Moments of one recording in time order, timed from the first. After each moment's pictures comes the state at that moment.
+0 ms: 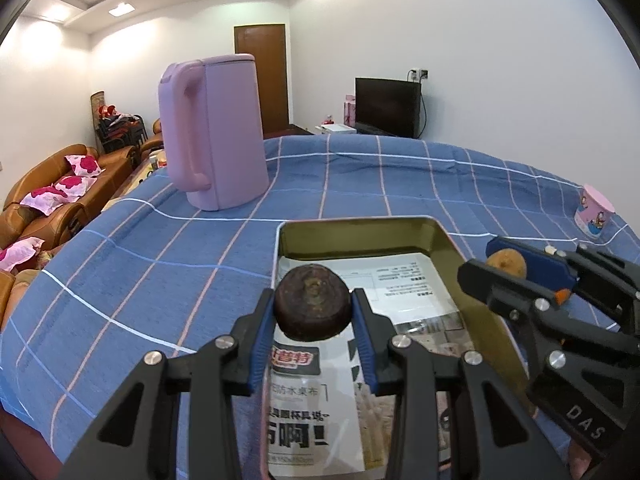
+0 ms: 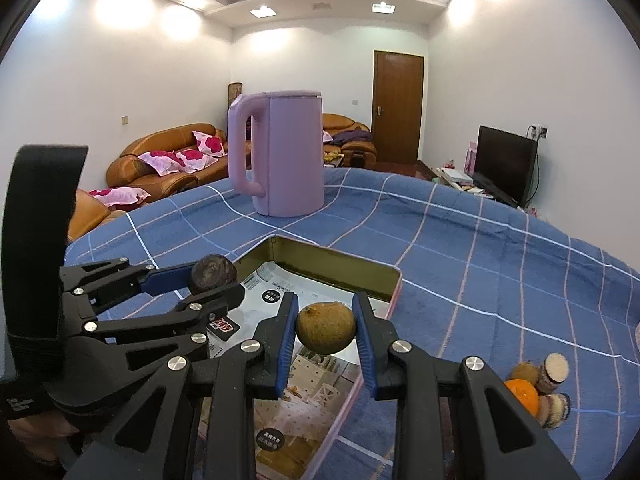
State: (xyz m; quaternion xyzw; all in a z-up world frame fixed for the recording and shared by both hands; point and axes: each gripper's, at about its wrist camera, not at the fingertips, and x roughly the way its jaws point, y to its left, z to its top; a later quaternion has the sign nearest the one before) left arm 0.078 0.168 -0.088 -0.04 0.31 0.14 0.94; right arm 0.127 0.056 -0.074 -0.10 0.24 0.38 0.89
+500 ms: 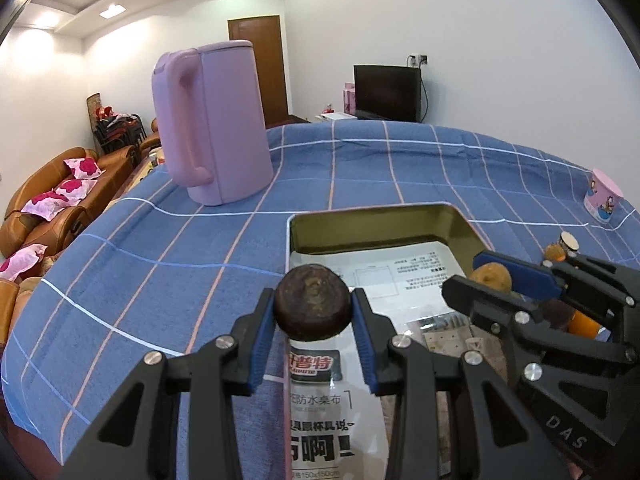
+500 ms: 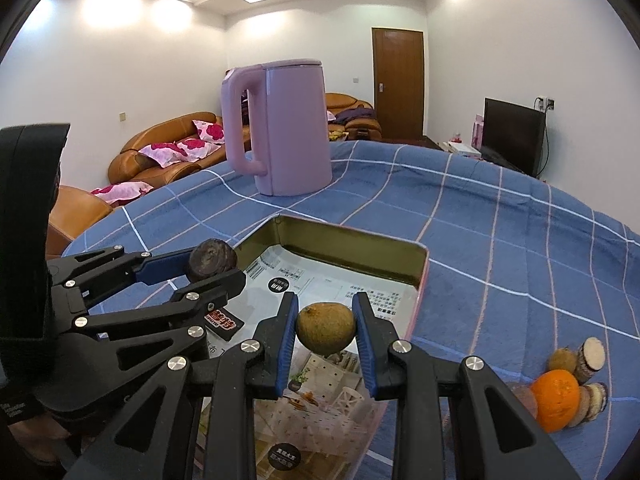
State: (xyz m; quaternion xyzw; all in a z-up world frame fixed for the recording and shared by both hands) left arm 0.089 0.177 -0.095 -0.02 0.33 0.14 0.93; right arm 0.142 0.076 -0.094 -0.09 0.29 0.39 0.87
